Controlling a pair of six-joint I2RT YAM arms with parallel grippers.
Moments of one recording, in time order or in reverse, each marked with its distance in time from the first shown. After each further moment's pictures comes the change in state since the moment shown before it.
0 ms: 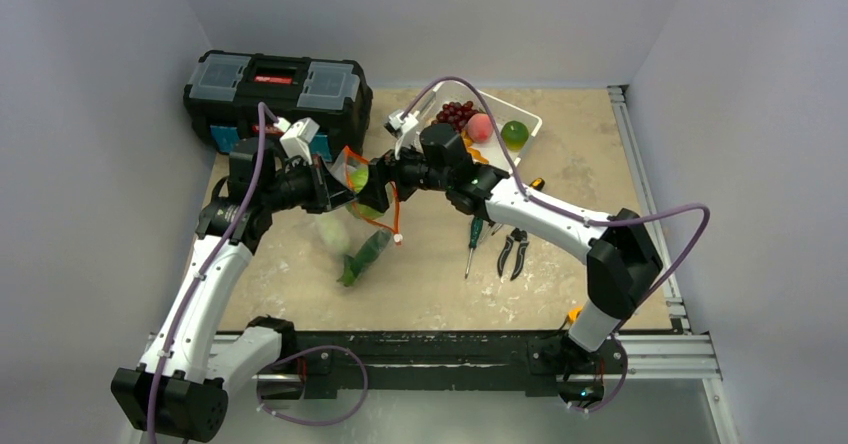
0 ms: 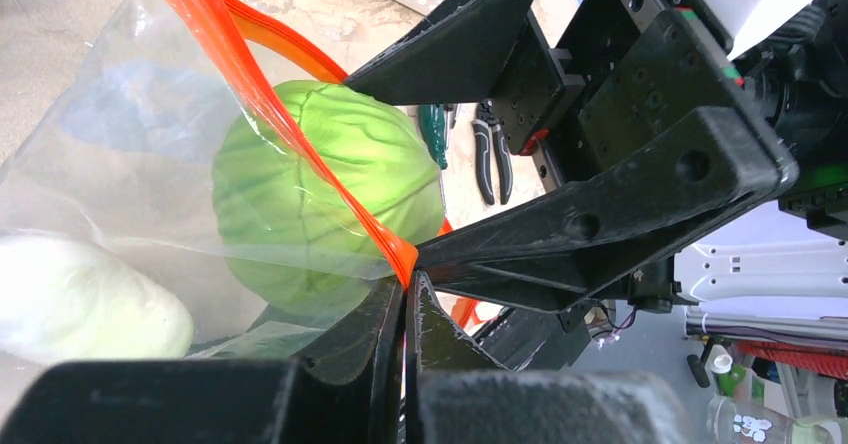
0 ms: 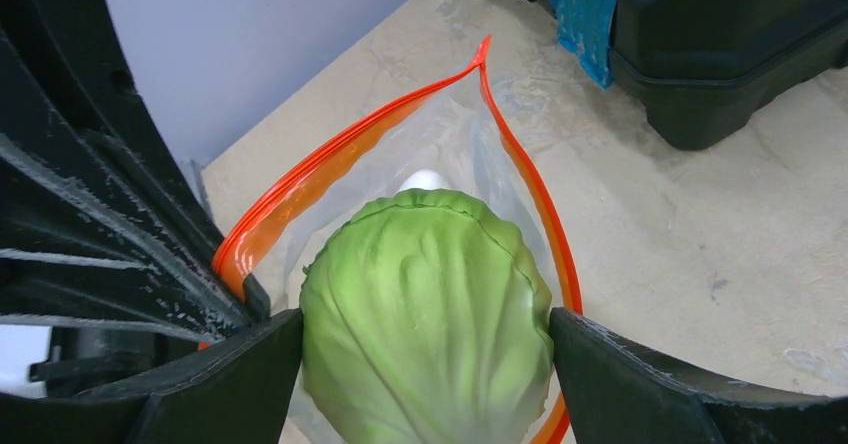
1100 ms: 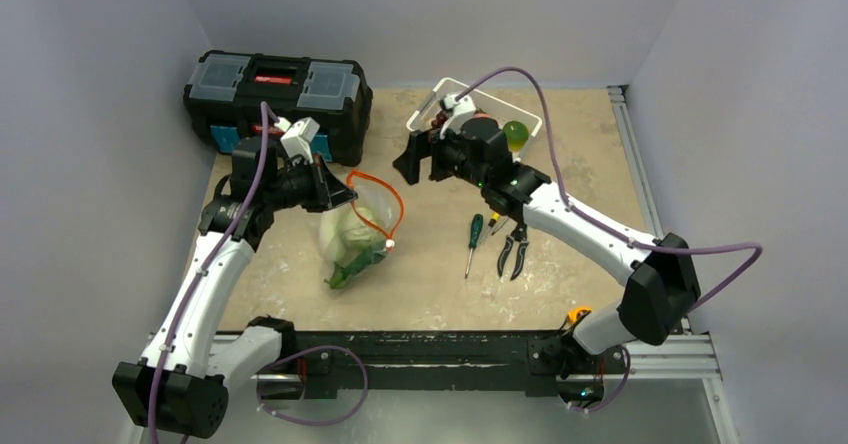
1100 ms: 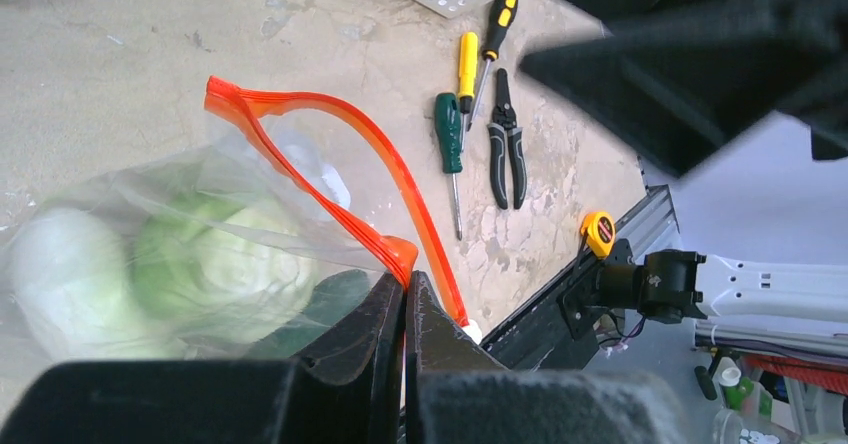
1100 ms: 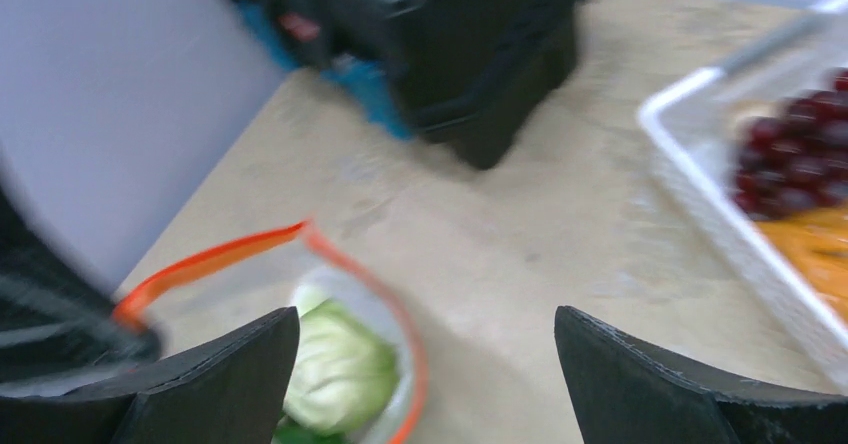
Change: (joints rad) left arm 0.000 0.013 0.000 0.001 -0.029 0.000; right arm -0.083 -0.198 -0.111 -0.019 0.217 0.080
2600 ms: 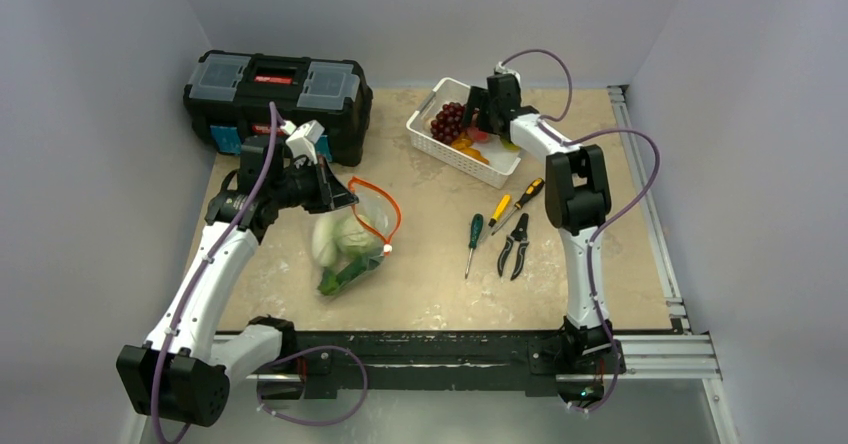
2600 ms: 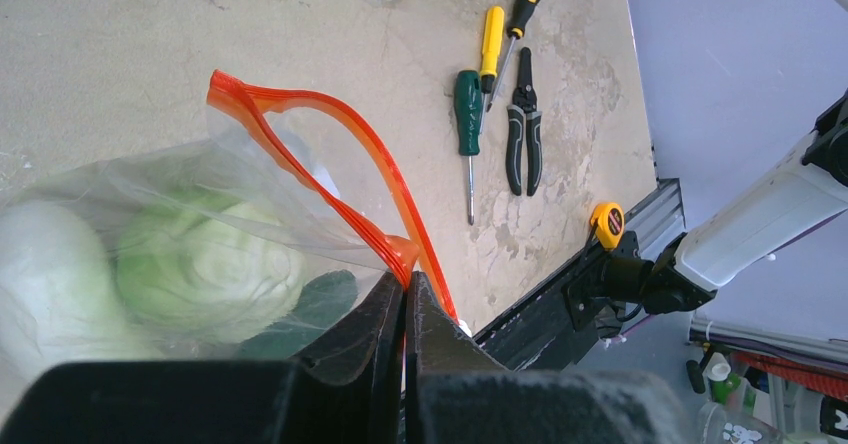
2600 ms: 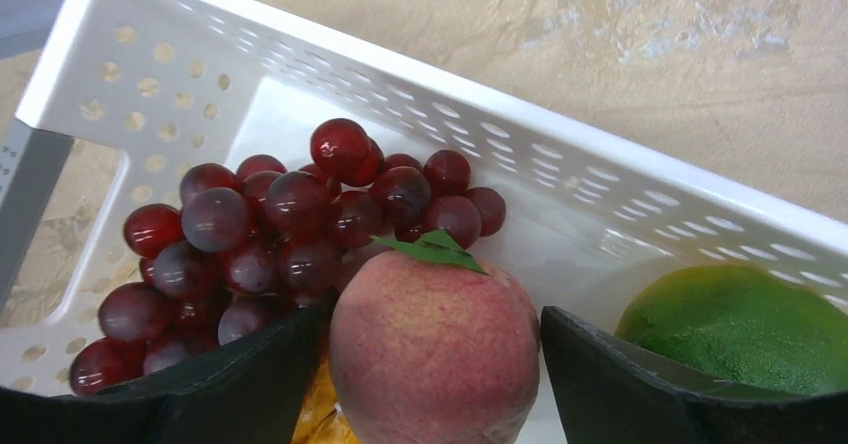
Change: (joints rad) left arm 0.000 0.063 0.000 -0.039 -0.017 0.000; right arm -0.489 0.837 0.653 -0.203 0.198 0.070
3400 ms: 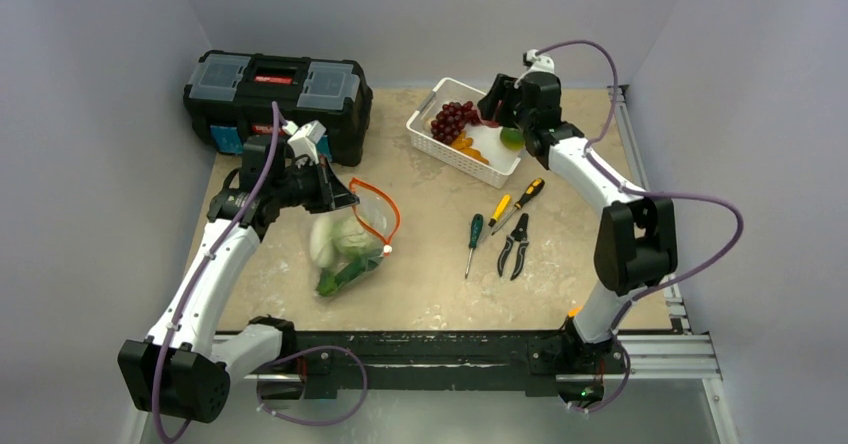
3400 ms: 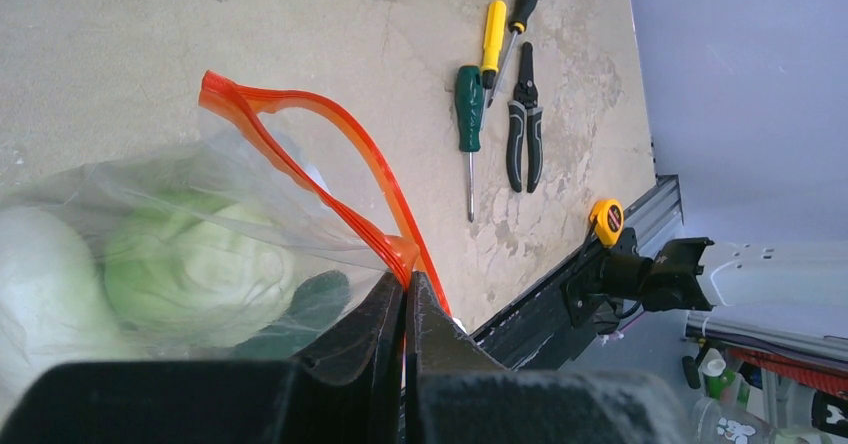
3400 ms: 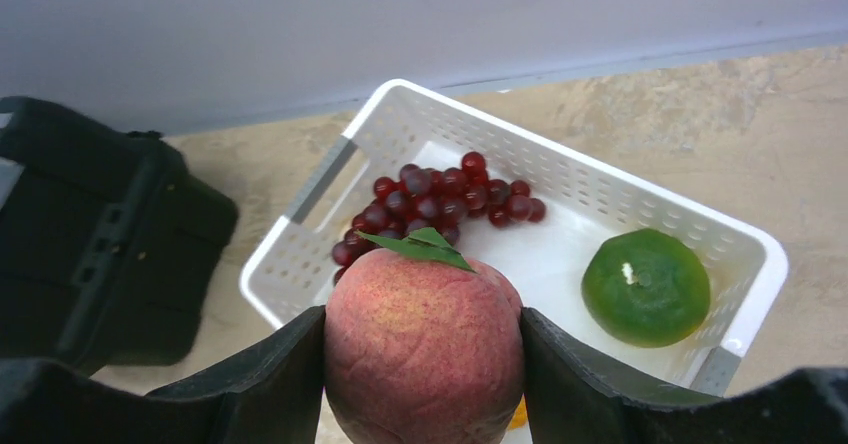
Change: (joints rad) left arm 0.000 0.018 0.000 0.000 0.005 0.000; right arm 0.000 -0.548 -0.461 0.198 -0.058 -0.047
